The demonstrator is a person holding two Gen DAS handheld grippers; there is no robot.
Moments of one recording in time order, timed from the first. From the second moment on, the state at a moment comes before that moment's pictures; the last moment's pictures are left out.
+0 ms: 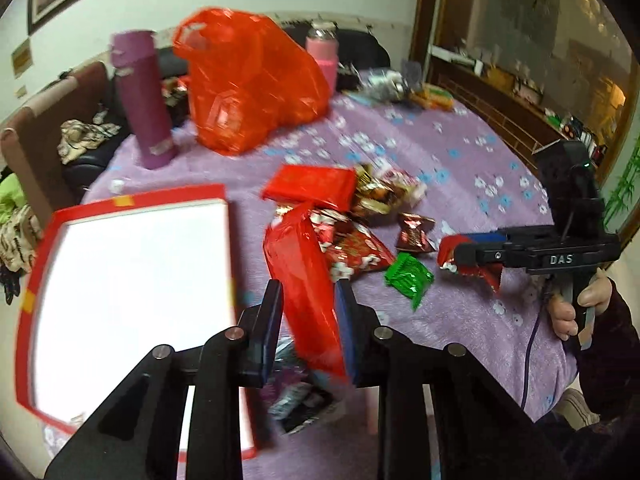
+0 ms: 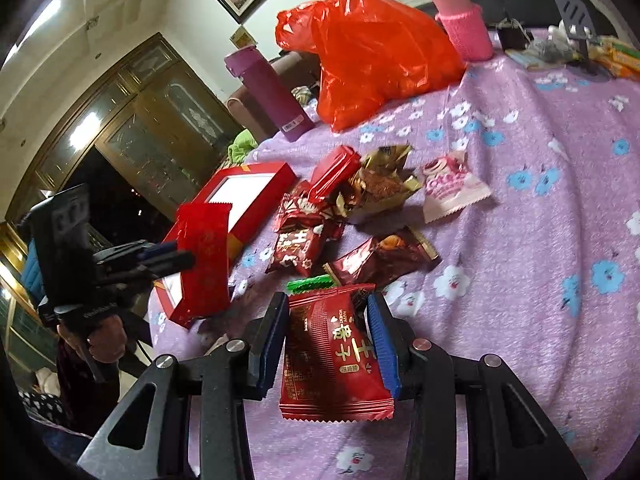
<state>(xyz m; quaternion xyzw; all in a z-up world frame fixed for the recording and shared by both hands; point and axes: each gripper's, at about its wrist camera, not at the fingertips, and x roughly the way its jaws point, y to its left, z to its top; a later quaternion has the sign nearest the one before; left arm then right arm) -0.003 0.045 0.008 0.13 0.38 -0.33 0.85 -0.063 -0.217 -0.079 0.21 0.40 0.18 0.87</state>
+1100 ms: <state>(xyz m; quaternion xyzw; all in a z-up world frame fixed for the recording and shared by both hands) 0.034 -0.015 -0.067 0.14 0.51 -0.24 0.82 -0.043 -0.223 -0.077 0.29 0.38 0.17 0.86</state>
